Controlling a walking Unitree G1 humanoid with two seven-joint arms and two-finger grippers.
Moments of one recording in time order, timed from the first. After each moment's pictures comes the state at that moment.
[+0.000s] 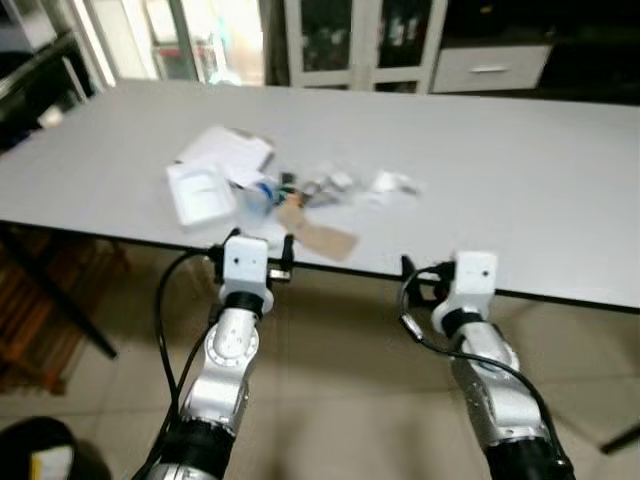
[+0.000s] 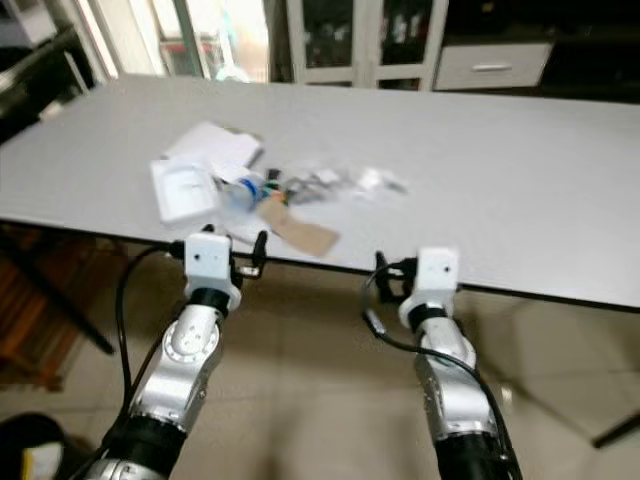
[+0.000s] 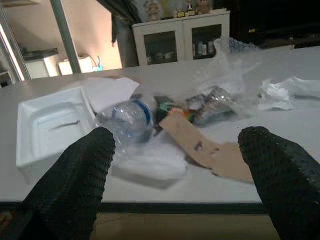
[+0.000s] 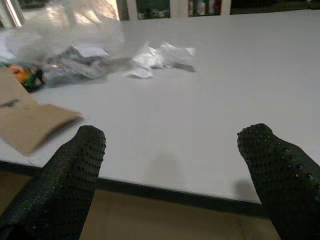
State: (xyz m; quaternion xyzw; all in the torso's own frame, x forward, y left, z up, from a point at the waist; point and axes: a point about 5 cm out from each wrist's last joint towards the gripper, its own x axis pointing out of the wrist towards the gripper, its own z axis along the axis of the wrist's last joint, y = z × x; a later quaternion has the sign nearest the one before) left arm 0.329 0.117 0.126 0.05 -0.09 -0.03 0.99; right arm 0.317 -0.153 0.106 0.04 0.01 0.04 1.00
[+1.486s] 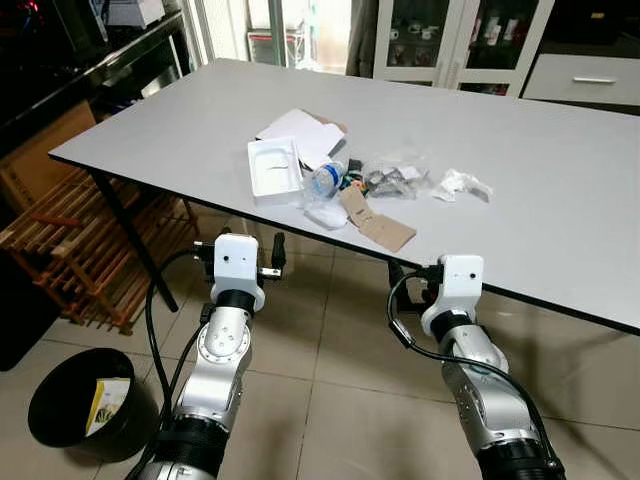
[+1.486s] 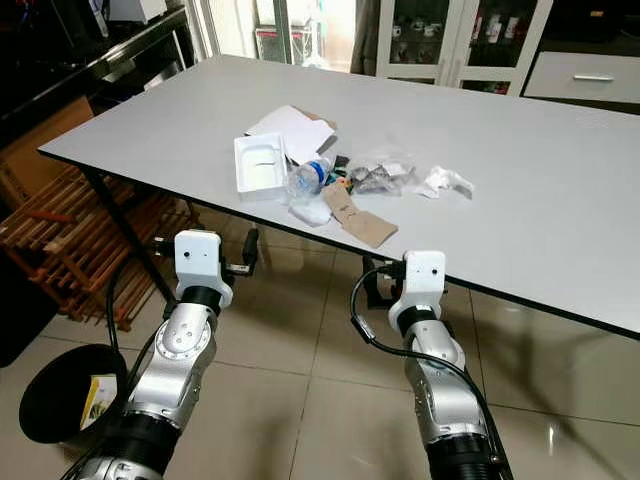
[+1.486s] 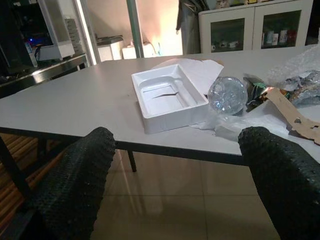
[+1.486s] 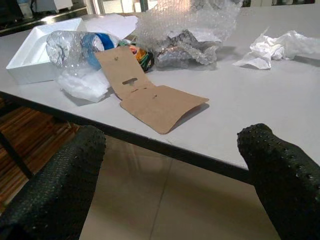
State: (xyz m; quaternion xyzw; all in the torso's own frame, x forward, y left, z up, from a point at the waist) left arm 0.330 0.127 0.125 0.05 -0.08 -0.02 1.00; right arm 0.316 -0.143 0.103 0.04 0.02 0.06 1.00
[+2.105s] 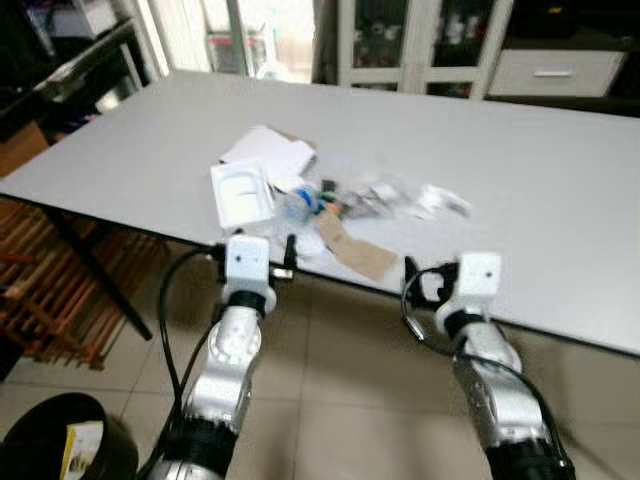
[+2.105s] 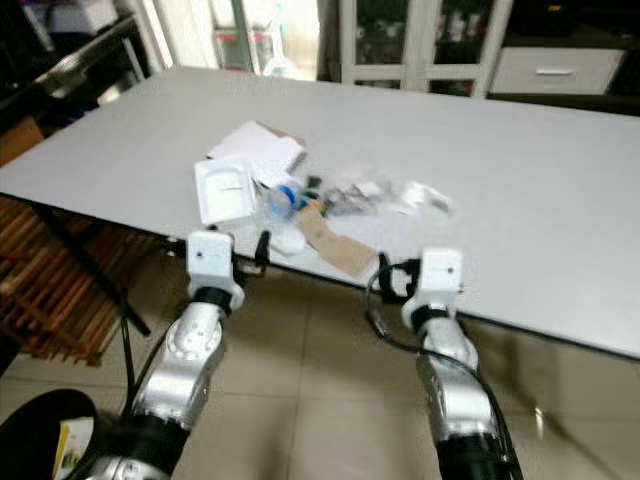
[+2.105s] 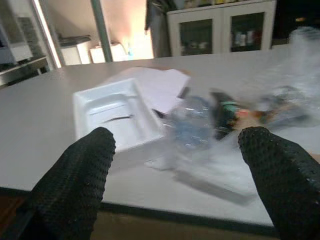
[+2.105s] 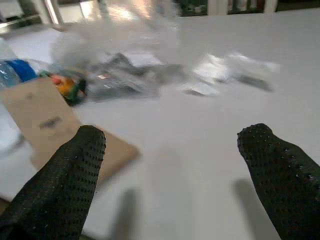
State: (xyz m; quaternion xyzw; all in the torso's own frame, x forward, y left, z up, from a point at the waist) left arm 0.330 0.118 0.125 0.05 -0.08 -0.03 1.00; right arm 0.317 -0.152 0.106 0.04 0.01 0.04 1.00
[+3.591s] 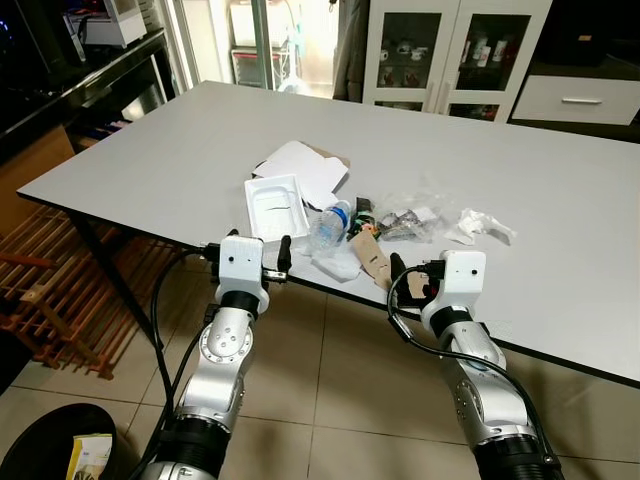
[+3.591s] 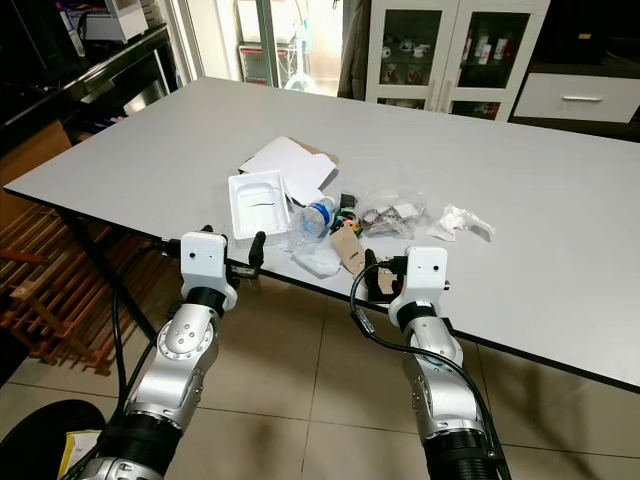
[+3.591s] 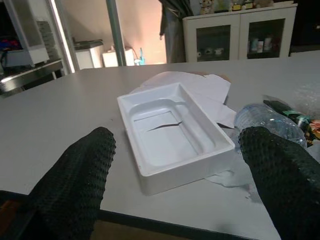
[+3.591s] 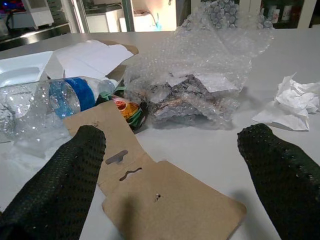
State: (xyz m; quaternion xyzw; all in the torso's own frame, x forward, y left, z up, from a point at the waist) left arm 0.330 0.120 0.123 0.04 -0.07 -0.04 1.00; right arm 0.319 -0.143 0.107 0.04 0.01 0.05 1.00
